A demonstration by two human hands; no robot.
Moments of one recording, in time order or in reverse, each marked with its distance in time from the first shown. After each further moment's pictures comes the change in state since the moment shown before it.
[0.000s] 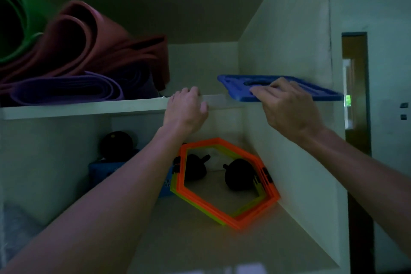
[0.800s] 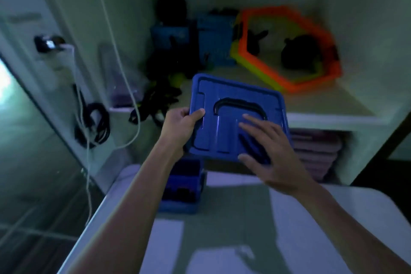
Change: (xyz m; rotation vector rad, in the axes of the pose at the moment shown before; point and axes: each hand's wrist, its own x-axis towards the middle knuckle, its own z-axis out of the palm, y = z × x) left_hand -0.387 -0.126 -0.052 -0.928 -0.251 -1.065; right_hand -0.250 -0.317 -0.094 1.001 -0.627 0.188
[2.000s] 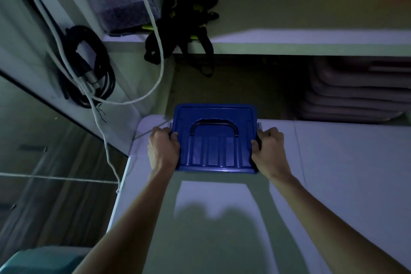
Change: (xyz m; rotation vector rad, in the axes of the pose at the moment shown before) left_hand 0.100 -0.286 -0.191 0.928 0.209 -0.182; right_hand -0.003 -0.020 0.308 0.022 -0.315 0.840
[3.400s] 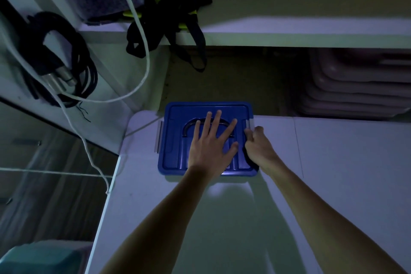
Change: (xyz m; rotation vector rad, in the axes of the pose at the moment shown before) left_hand -0.037 0.056 0.085 0.442 -0.356 0.664; right_hand 0.038 -0.001 0.014 0.490 -0.302 0.392
